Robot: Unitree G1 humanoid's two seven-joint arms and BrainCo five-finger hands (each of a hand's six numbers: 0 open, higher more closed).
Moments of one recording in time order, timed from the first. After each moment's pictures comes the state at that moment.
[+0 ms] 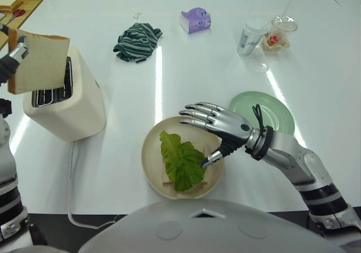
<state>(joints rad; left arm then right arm) 0.07 0.66 0.58 -0.41 0.38 0.03 -0.08 0.08 -0.64 0.21 -0.31 -0.71 -0.67 0.25</state>
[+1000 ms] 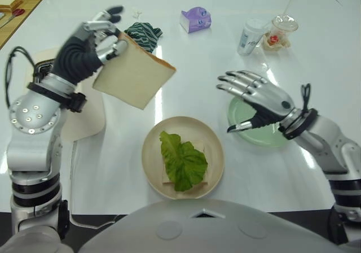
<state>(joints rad) -0.12 0.56 0.16 -0.69 -0.22 0.43 -0.36 0.05 -0.79 -0.11 -0.20 -0.76 -0.62 0.10</state>
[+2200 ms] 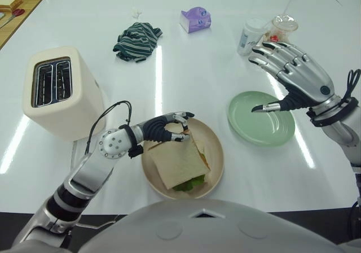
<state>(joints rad) 0.01 0.57 -0.43 -0.52 0.04 0.35 -0.55 0.03 -0.88 -0.20 -0.16 -0.80 -0.63 -0.11</state>
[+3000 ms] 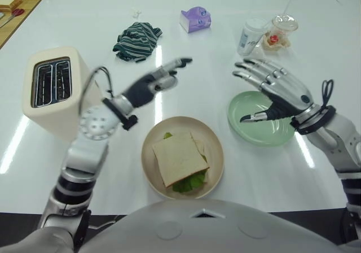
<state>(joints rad) -0.11 0.46 -0.02 -0.67 -0.13 0.28 -0.53 0.12 -0.83 -0.05 -0.21 -0.56 -0.58 0.11</state>
